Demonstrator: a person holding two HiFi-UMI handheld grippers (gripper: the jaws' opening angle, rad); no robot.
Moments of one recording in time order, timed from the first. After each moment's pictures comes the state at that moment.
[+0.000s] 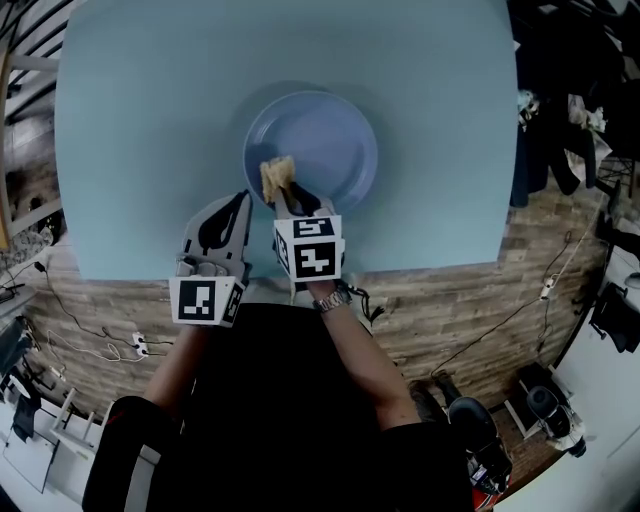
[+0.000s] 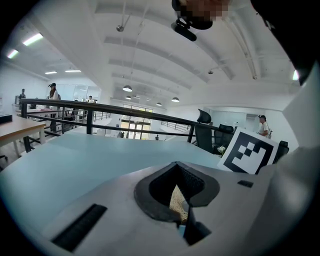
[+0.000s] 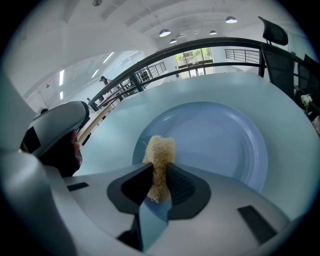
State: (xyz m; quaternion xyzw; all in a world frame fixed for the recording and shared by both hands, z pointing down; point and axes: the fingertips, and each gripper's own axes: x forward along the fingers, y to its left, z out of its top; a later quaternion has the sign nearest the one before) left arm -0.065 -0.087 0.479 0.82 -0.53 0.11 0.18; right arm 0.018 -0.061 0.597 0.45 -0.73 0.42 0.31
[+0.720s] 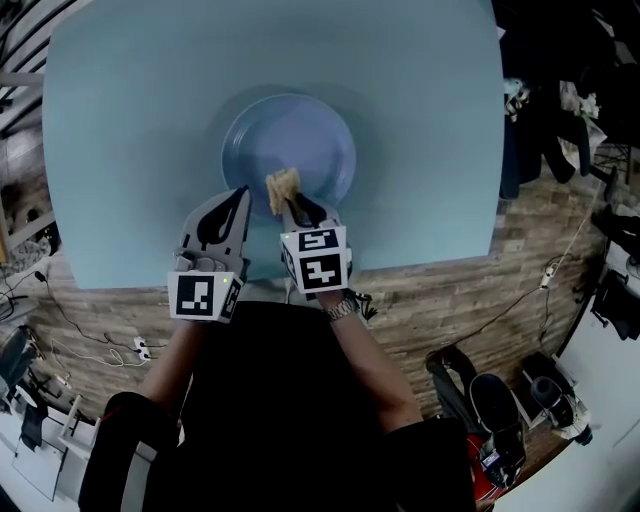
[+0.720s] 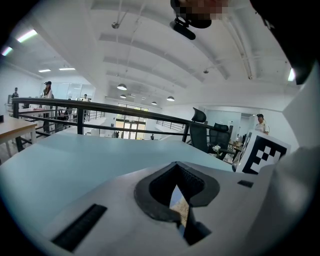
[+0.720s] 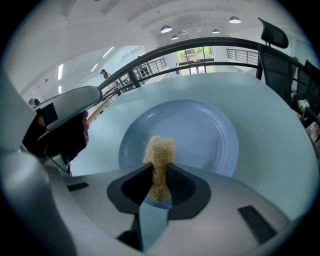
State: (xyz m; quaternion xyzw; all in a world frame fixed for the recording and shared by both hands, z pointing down) left arm -0.024 -0.102 0.478 0.84 -0.50 0.11 0.17; right arm 0.070 -0.044 0.597 0.44 -0.72 0.41 0.34
